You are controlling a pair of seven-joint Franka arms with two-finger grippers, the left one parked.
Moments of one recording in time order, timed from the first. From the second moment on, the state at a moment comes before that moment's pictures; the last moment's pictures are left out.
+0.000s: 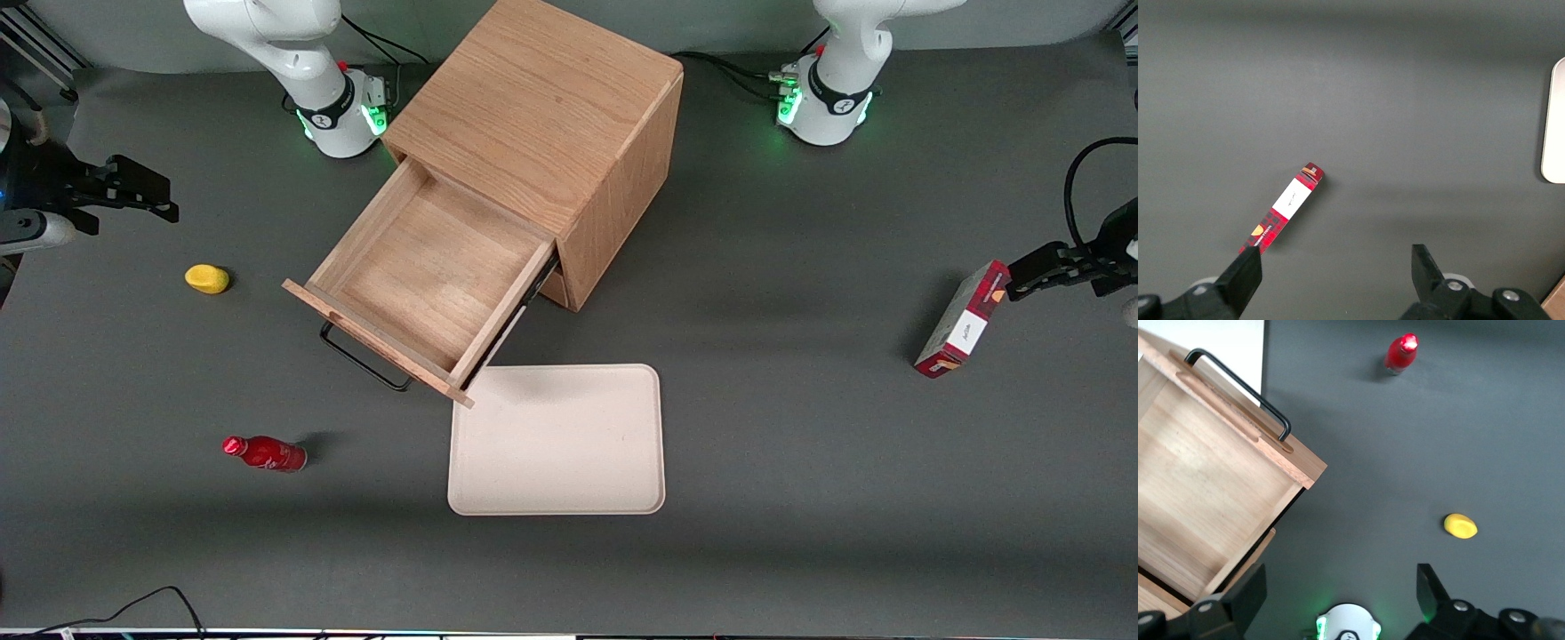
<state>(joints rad) -0.06 0.04 0.13 -1.40 0.00 1.31 -0.08</state>
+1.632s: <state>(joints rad) -0.01 0.44 0.31 -1.02 -0.01 1.33 -0.57</state>
